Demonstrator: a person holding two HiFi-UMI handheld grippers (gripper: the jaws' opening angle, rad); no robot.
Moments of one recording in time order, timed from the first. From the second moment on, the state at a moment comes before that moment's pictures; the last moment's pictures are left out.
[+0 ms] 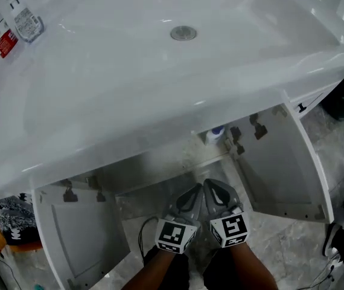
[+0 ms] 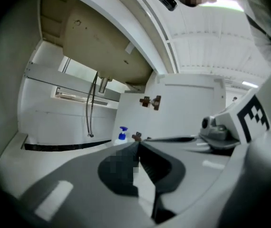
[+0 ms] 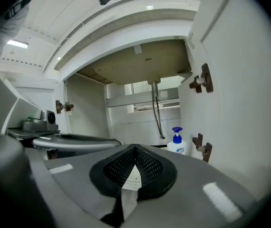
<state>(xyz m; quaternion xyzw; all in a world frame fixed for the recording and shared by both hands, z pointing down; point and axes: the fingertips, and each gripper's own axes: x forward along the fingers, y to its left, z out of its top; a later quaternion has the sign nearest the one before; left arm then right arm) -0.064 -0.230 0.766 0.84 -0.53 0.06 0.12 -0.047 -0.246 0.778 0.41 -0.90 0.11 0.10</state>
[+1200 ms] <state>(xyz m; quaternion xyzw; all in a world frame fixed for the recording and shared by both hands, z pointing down) -0.107 -0.045 0.261 0.84 -0.53 0.09 0.12 0.078 -0.078 0.253 0.41 -0.89 0.07 0.18</state>
